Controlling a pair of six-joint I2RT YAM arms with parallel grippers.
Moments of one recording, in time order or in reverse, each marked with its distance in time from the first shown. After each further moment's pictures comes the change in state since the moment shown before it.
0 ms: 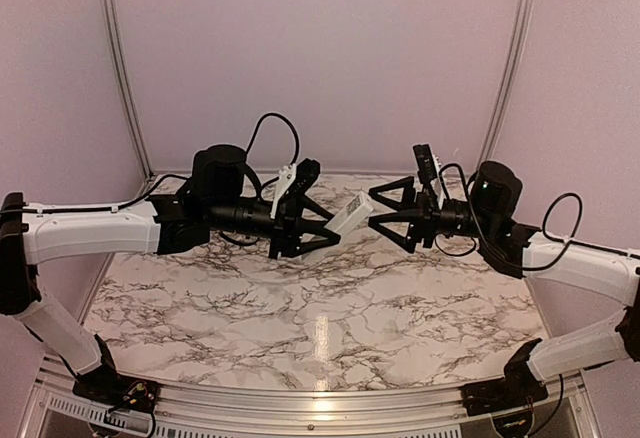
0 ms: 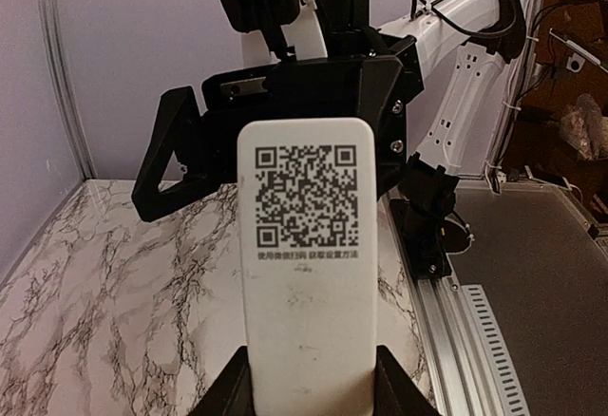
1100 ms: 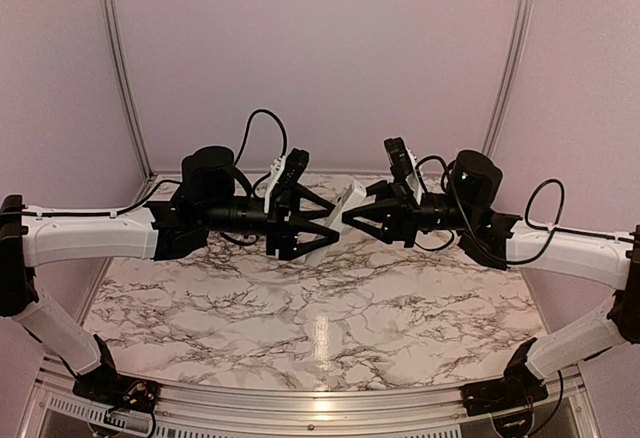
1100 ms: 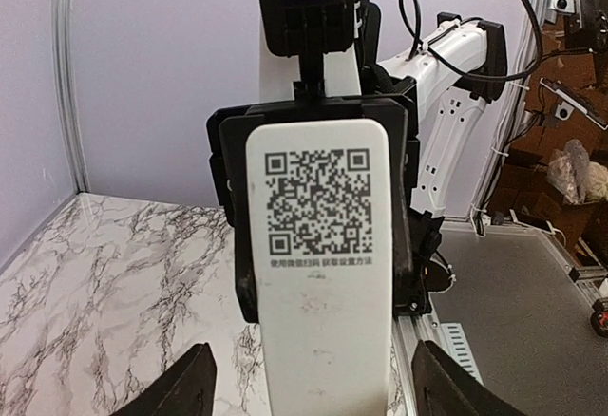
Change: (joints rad) left arm 0.007 -0.019 -0.068 0.209 0.042 -0.172; right arm 0.142 0.111 0.126 0.052 -0.070 0.042
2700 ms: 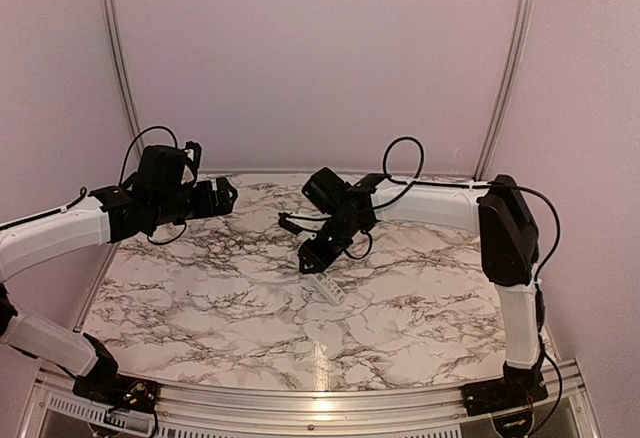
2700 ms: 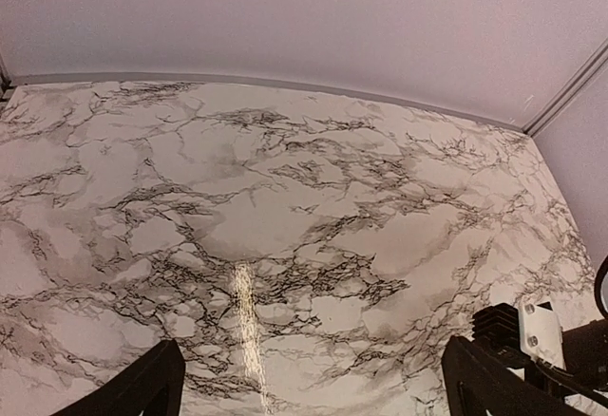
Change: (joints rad) left arm 0.309 -0.216 -0.084 -0.594 -0.885 -0.428; right arm 0.133 0.819 0.883 -1.297 0.684 -0.309
